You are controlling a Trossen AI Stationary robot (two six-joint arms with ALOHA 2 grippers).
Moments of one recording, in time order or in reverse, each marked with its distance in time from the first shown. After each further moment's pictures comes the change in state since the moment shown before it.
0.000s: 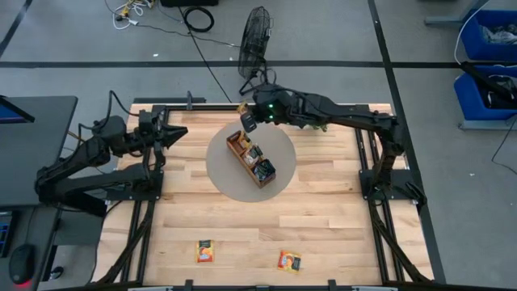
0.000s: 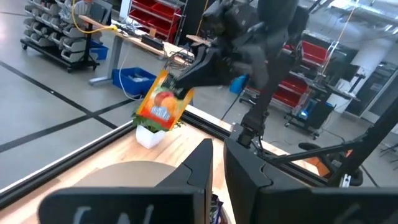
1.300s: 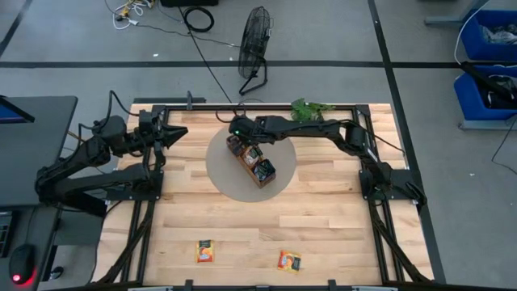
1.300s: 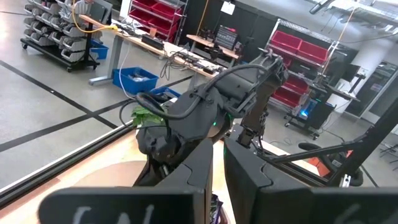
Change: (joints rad) left arm 0.000 0.001 0.000 0.000 -0.001 -0.003; right arm -0.009 0.387 -0.002 0.004 -0.053 -0.052
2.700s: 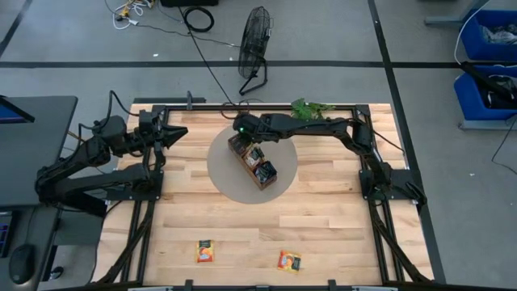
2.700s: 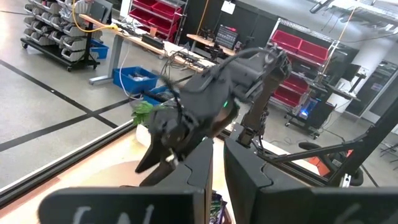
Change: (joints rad) left arm 0.000 0.000 0.000 -0.002 0.000 0.001; right arm -0.006 -0.082 -0.070 0.049 -0.012 -0.017
